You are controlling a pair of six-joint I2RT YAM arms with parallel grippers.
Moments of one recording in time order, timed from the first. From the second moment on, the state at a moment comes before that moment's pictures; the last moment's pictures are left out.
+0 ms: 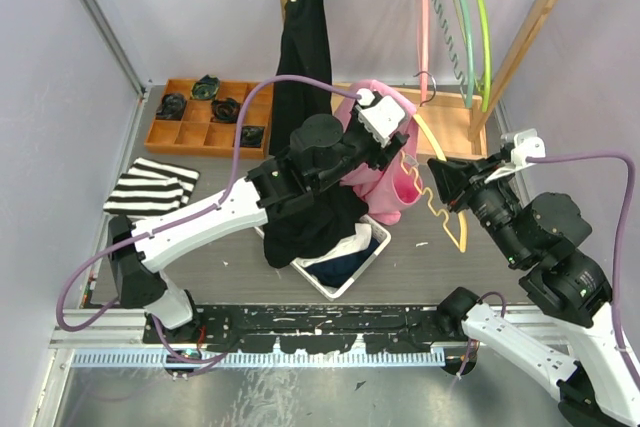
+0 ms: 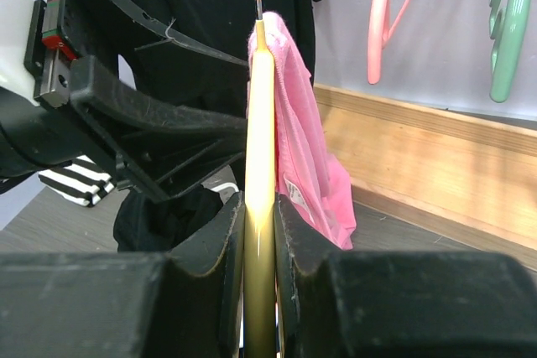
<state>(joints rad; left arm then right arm) -1.12 1.61 1.60 0.04 -0.20 0.20 0.66 0.59 1.19 -0.56 0.24 0.19</state>
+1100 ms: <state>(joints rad) -0.96 1.77 1.99 -0.06 -0.44 0.28 0.66 0.45 1.28 -0.64 0.25 0.19</state>
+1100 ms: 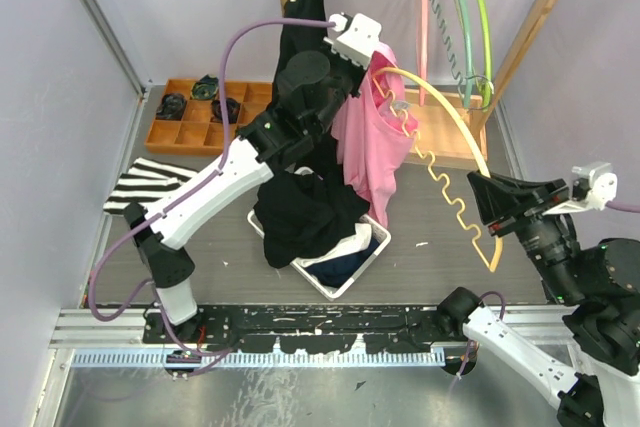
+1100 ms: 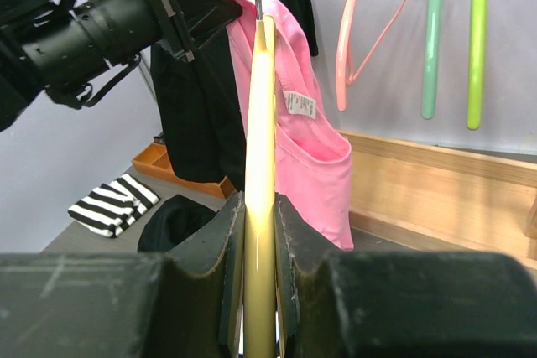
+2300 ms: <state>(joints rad) -0.93 1.50 2.14 -0.27 -0.24 0.14 0.65 0.35 1.31 -0.66 0.31 0.20</state>
